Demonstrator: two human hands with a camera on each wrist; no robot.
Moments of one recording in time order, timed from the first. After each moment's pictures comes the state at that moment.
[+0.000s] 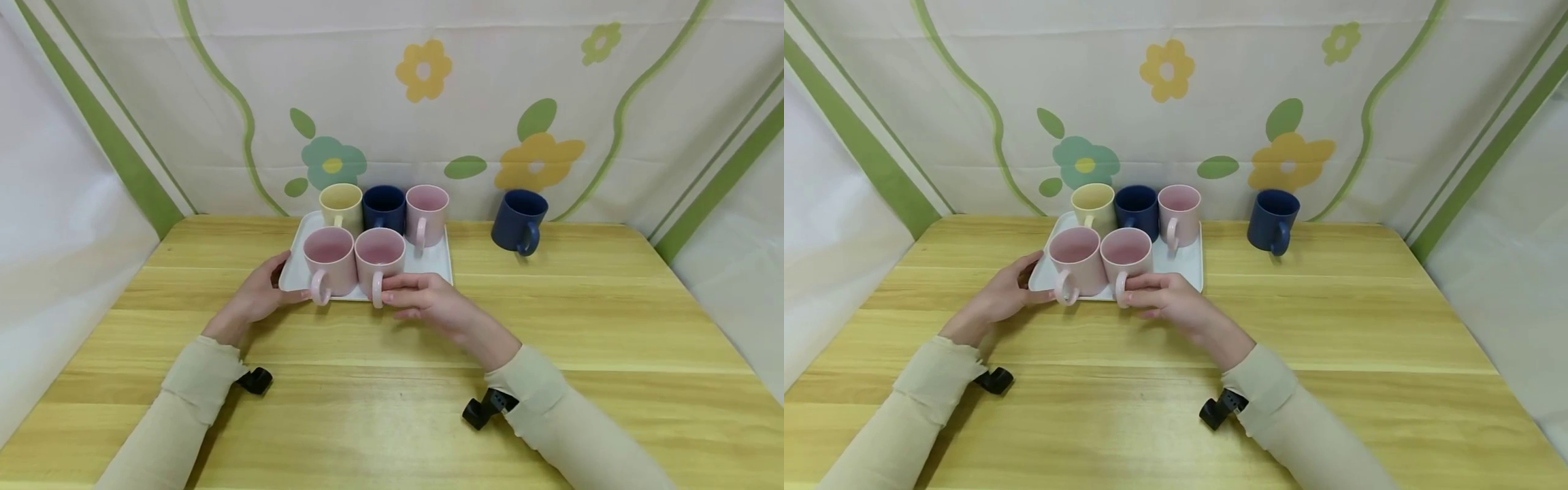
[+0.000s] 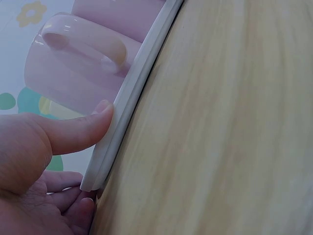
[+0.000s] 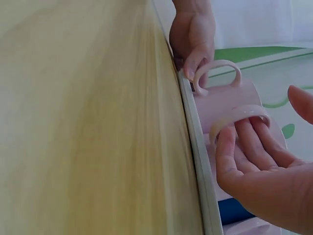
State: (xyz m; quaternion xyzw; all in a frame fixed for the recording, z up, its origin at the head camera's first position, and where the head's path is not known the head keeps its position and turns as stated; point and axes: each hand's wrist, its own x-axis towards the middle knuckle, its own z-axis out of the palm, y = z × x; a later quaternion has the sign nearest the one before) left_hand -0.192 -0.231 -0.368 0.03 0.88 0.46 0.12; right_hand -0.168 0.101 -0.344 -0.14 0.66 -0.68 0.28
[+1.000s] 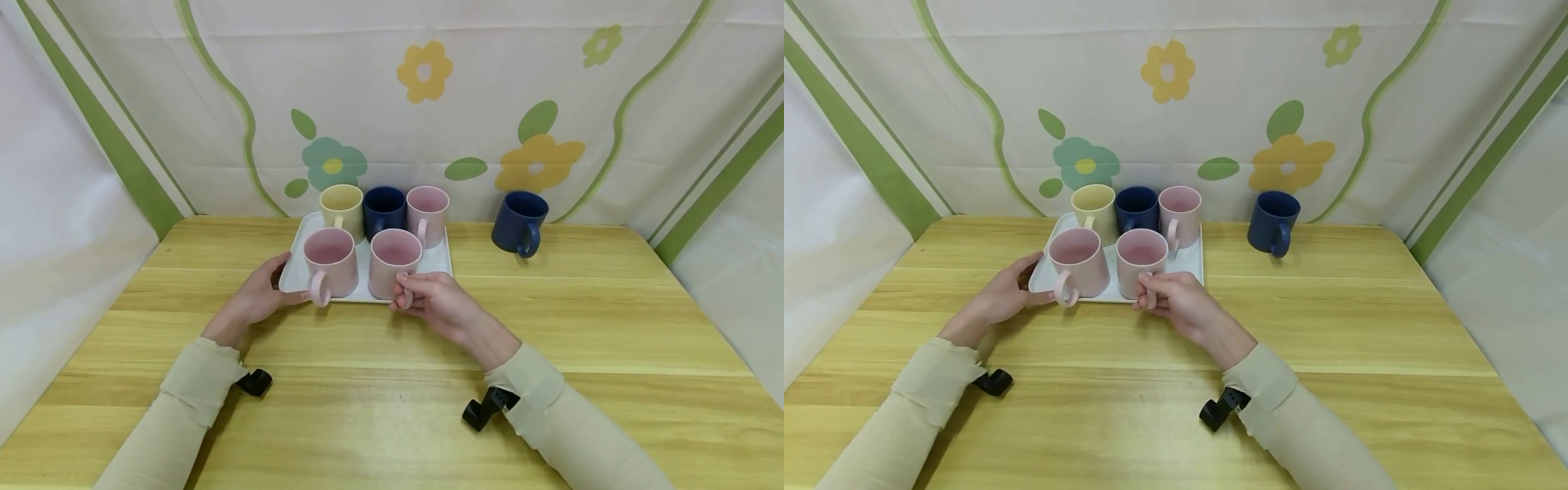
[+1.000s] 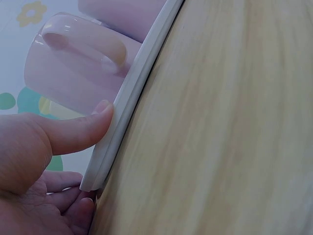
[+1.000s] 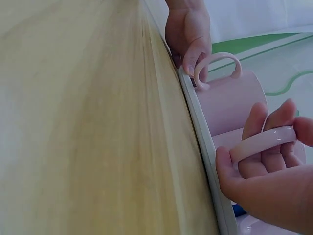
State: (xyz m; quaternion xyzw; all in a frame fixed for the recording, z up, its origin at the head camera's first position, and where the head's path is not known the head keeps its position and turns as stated) left_hand -0.195 -0.233 -0.371 0.04 0.88 0.46 0.11; right_hand -0.177 0.104 -0.354 -0.08 0.60 -0.75 0.27
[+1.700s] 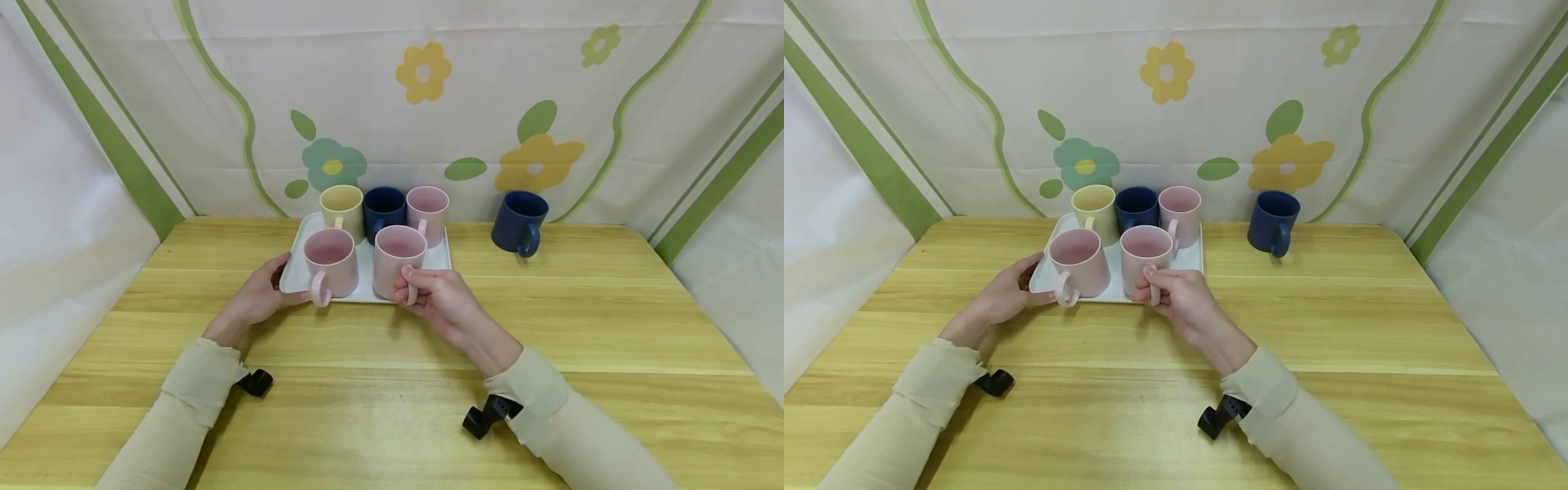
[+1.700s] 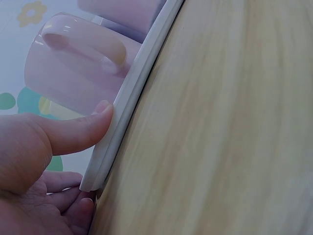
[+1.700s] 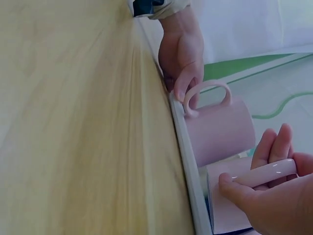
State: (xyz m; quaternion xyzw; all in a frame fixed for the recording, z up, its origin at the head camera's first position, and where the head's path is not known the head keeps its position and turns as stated) left_hand -0.193 -0.232 -0.369 0.03 0.89 0.45 0.11; right_hand -0.165 0.099 -0.340 0.00 0.57 -0.79 0.22
